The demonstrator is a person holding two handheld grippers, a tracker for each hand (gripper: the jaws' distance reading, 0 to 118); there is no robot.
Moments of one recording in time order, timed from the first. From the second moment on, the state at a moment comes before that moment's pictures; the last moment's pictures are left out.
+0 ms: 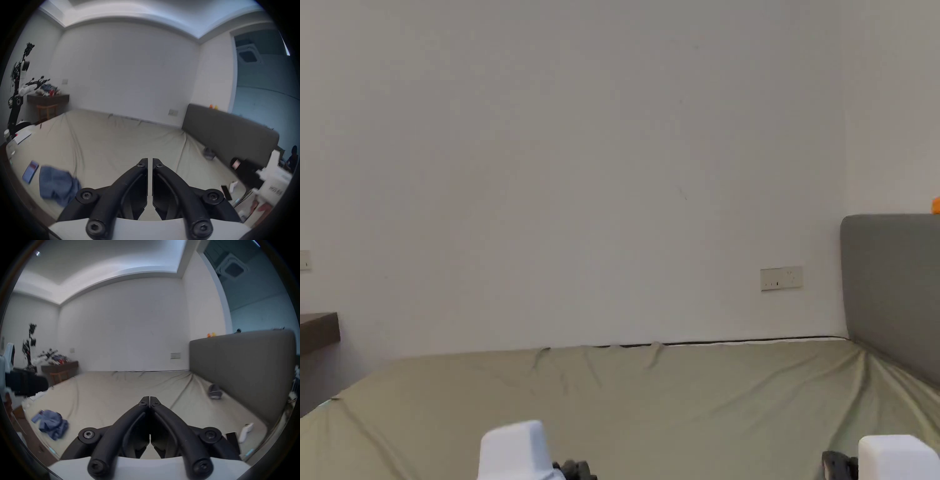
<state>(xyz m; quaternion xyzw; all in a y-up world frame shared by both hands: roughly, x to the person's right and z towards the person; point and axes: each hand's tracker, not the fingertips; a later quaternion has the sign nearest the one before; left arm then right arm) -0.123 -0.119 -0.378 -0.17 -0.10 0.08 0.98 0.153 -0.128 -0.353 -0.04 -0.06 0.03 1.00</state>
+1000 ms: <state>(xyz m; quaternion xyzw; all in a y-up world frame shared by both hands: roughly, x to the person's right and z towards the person) -0.123 -0.132 -0.303 -0.16 -0.15 0.09 0.97 0.141 -0.158 -0.290 -0.03 -0.04 0.01 1.00</state>
